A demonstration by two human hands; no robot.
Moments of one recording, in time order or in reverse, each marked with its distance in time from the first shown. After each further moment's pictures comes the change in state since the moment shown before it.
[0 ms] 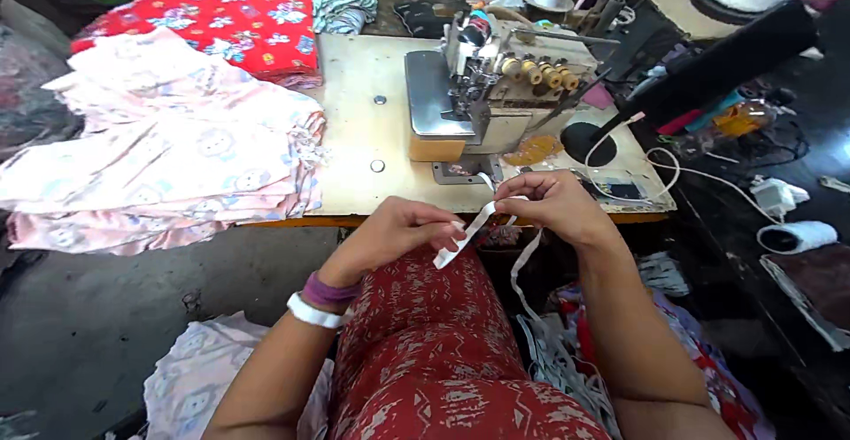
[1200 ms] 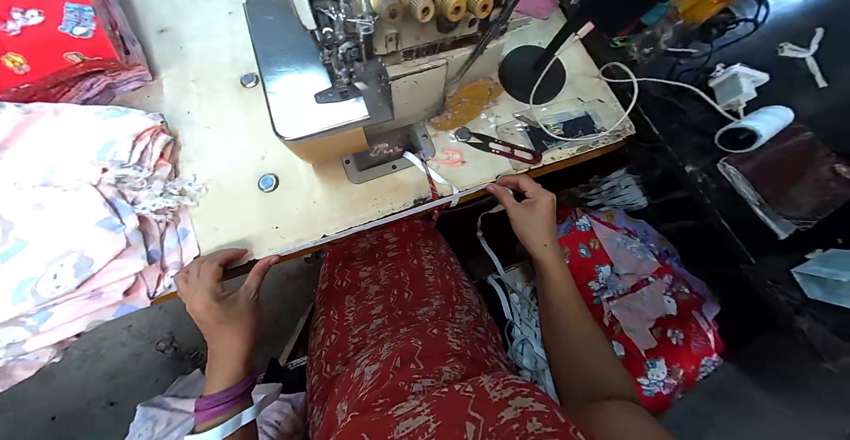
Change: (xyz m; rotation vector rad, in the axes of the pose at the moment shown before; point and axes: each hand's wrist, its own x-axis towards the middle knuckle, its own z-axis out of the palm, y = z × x) left_hand -0.058 -0.126 -0.050 0.972 0.751 -0.075; right_hand -0.042 0.170 -0.029 -0.402 0.725 0.102
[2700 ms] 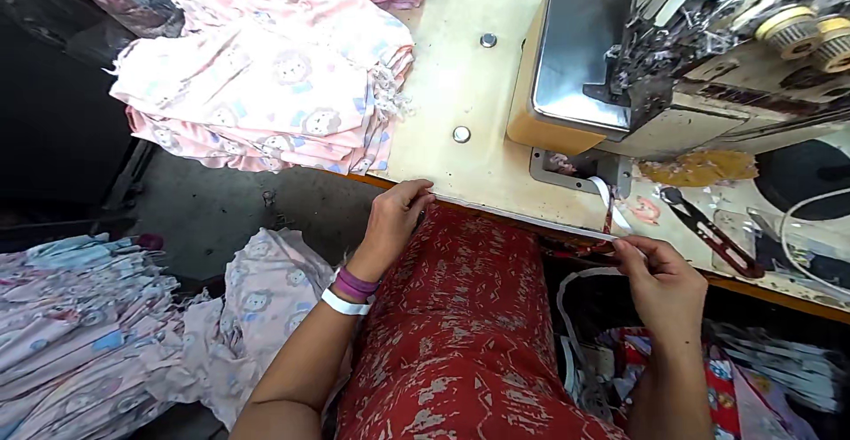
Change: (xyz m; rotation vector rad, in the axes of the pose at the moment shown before) left_hand -0.005 0.030 -0.009 -0.184 -0.064 -0.134; right_hand 0.003 -0.049 0.031 0.013 -0.349 -0.161
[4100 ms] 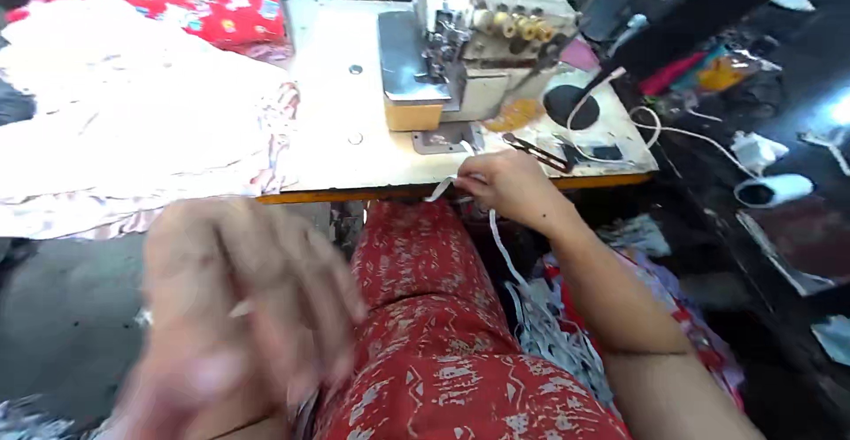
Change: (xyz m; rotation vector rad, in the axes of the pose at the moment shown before) left_hand -0.029 0.147 -0.103 -1.246 -0.309 0.597; right_hand 0.003 -0.123 -0.038 -0.384 -0.295 -0.463
